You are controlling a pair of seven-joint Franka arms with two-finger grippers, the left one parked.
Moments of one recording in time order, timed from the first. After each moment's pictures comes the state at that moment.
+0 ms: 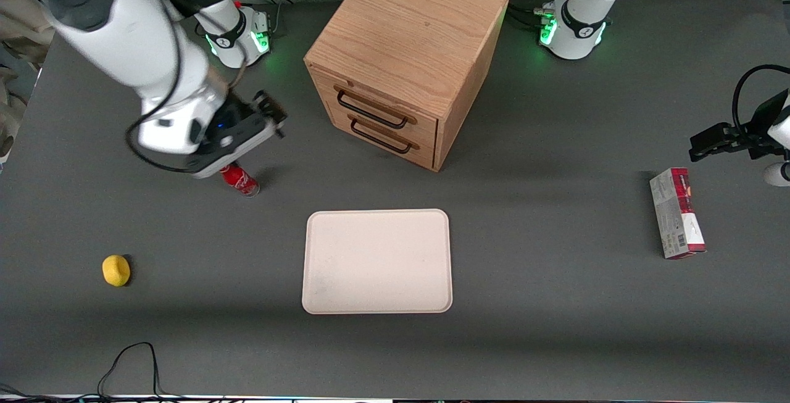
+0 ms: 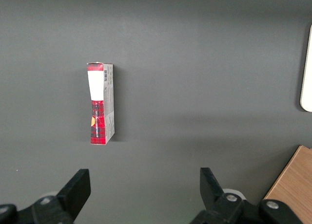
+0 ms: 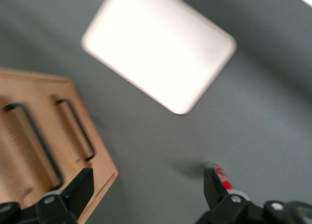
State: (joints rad) arm 0.20 0.20 0.34 -1.44 0.03 1.66 -0.14
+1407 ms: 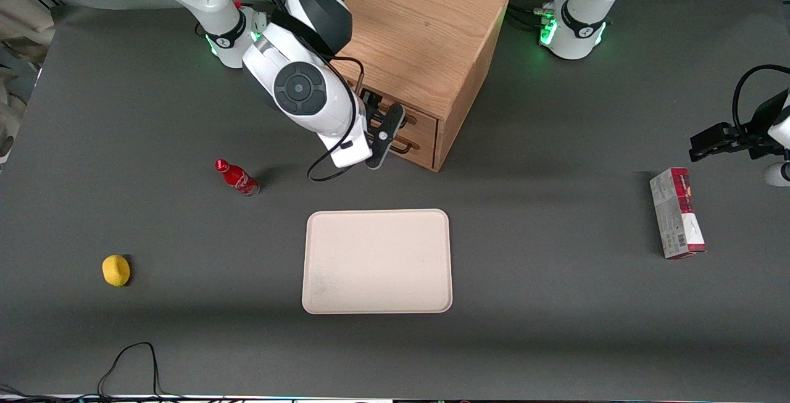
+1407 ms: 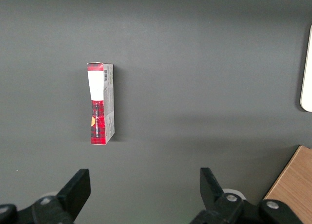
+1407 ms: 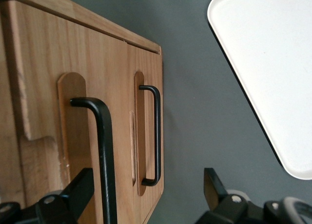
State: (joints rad) arm 0.20 0.48 0.60 -1.51 0.04 1.79 -0.32
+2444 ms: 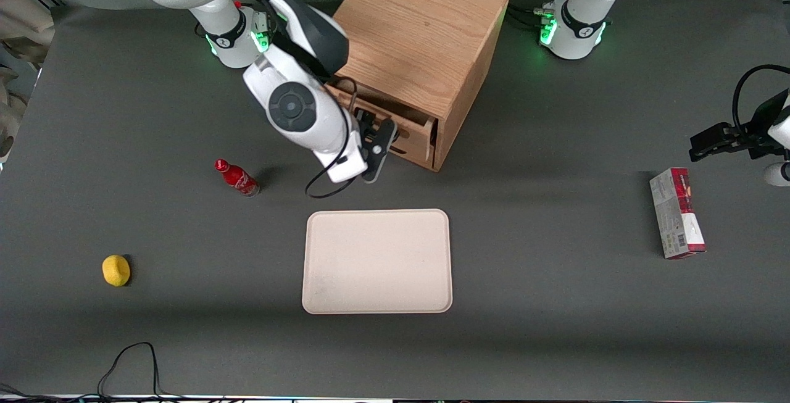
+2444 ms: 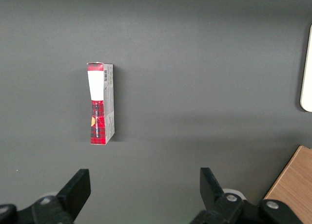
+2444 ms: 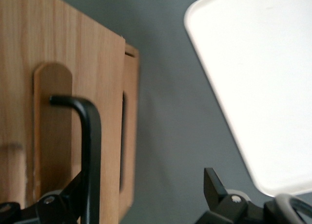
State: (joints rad) arm 0.19 0.48 0.51 -1.56 0.03 1.90 -0.48
